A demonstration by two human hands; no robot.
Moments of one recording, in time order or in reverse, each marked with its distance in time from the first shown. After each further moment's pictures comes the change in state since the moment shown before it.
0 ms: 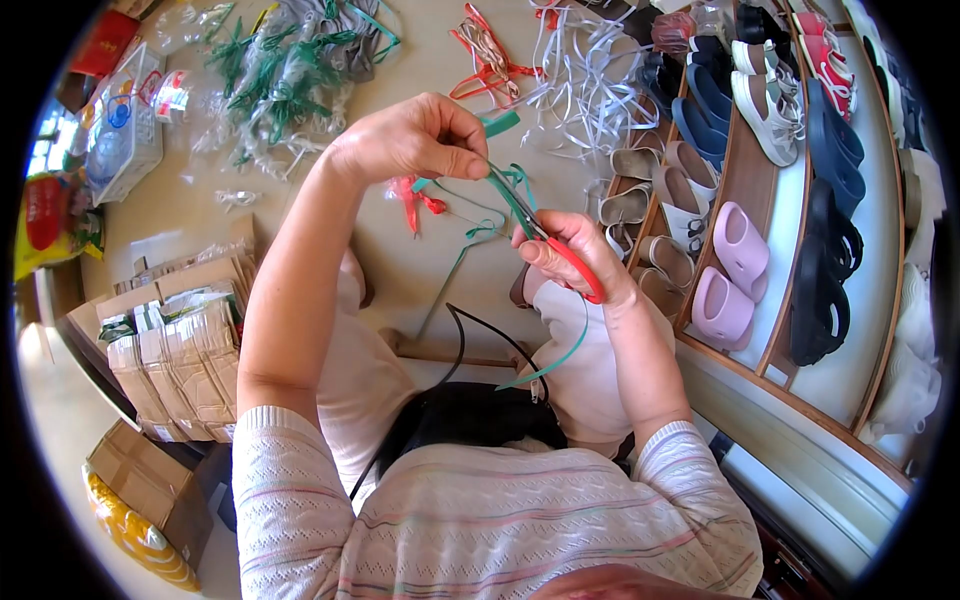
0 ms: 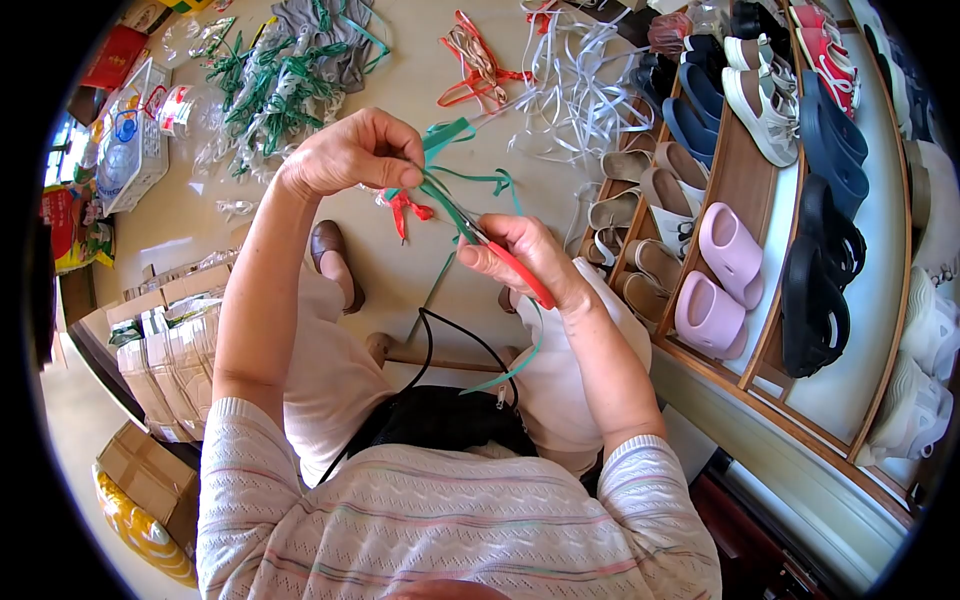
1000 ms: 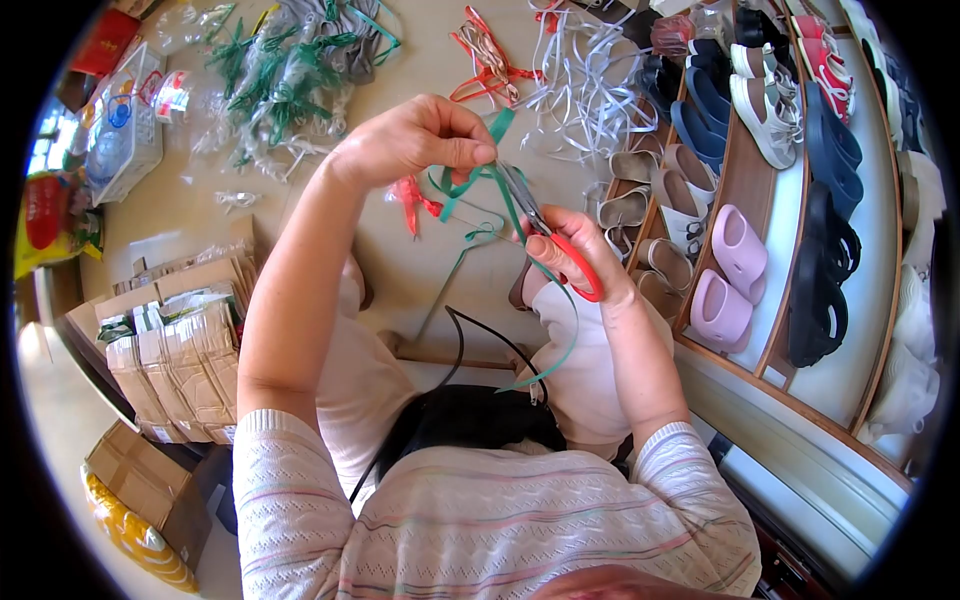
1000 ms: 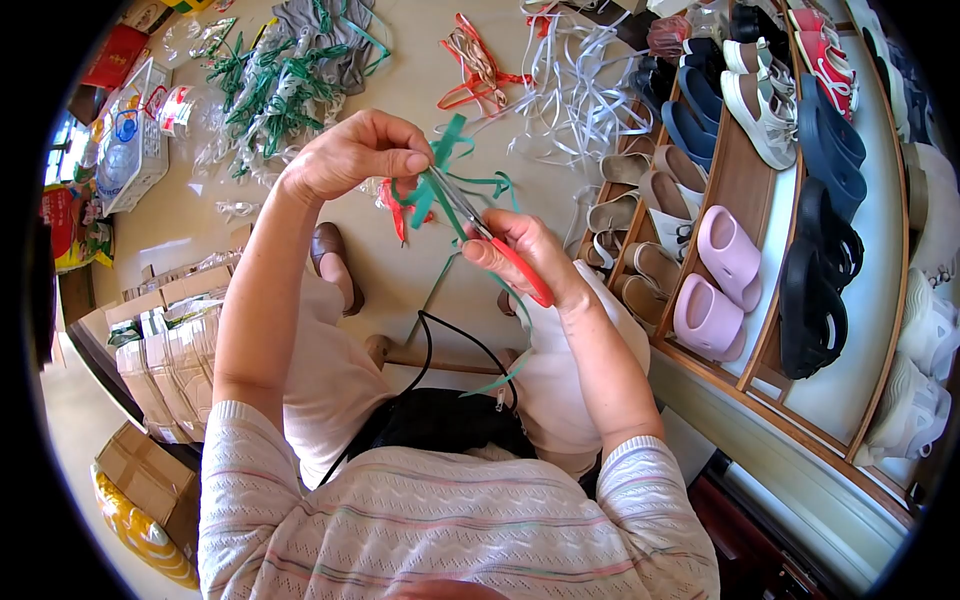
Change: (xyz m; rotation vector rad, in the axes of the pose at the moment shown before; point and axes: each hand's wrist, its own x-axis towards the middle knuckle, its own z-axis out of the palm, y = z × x) left_hand 0.000 0.000 0.000 -0.089 0.054 0.040; right_hand 0.006 0.012 -0.005 0.009 0.017 -0.098
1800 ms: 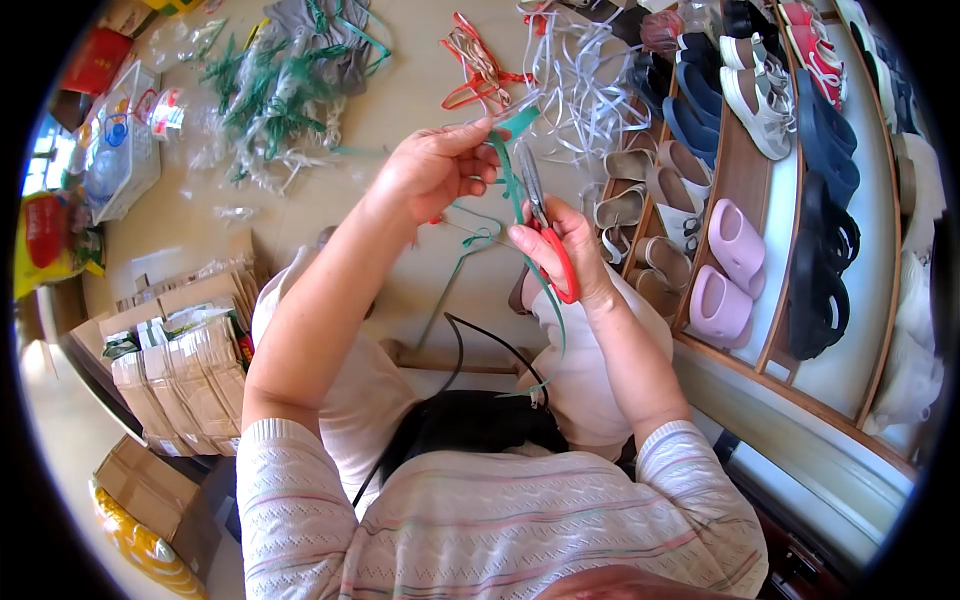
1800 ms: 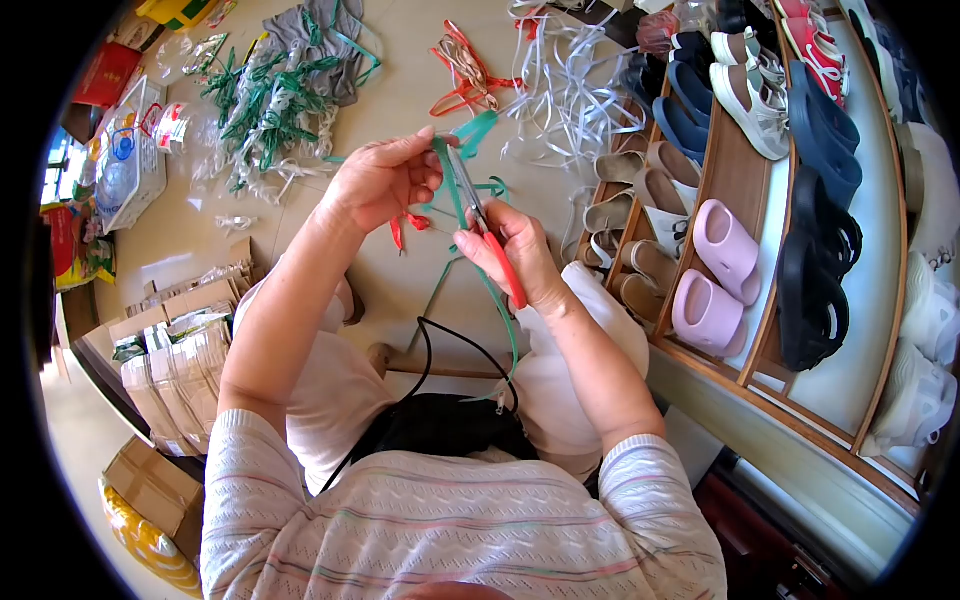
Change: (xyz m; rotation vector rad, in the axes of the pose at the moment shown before) left_hand 0.022 -0.029 0.036 -0.777 0.332 -0.132; right_hand 0.008 0.009 0.012 -0.135 0.308 -0.197
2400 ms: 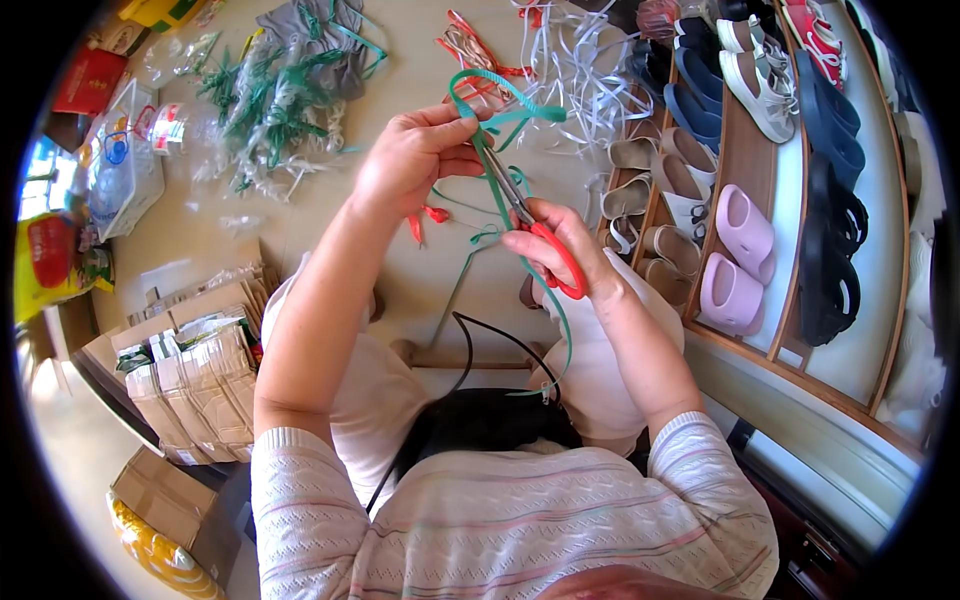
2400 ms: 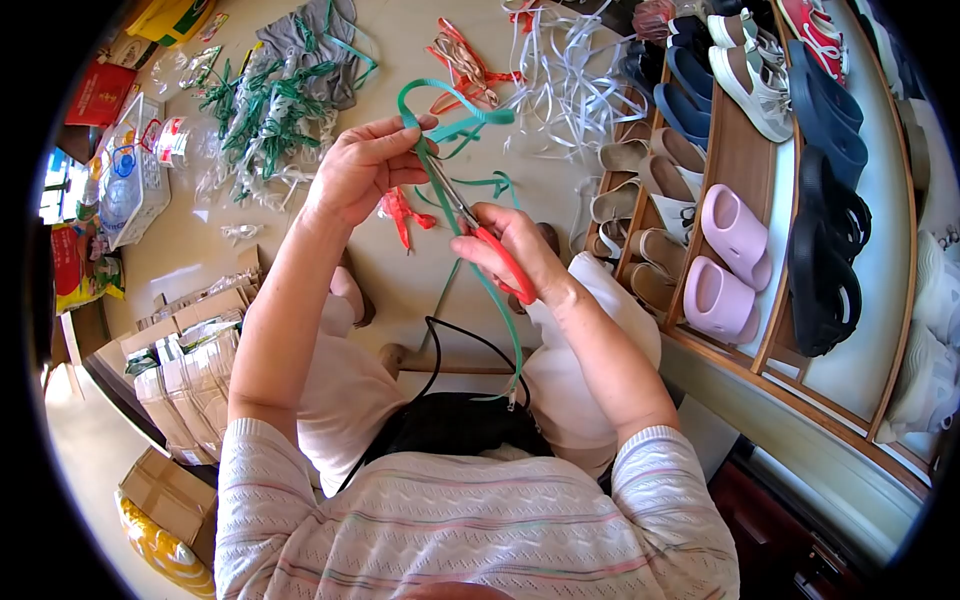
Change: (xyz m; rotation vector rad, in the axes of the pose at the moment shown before) left_hand -0.006 0.015 -0.002 0.191 0.011 0.174; right_hand 0.002 0.000 -0.002 0.072 -0.183 0.273
